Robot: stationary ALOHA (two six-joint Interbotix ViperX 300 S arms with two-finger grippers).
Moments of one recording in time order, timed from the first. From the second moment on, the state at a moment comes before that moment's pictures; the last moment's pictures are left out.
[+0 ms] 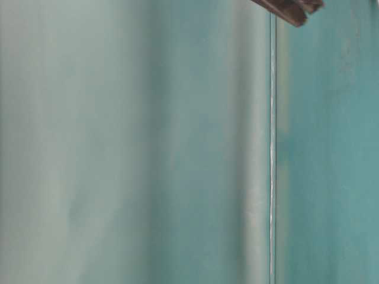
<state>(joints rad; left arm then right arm) 0.04 -0.40 1.26 -0.03 -0.44 0.00 0.03 -0.20 1.12 0.01 -0.47 0.26</state>
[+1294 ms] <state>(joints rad) 0.05 -0.40 1.26 -0.03 -0.44 0.00 0.04 -0.01 1.02 0.01 -0.42 0.26</state>
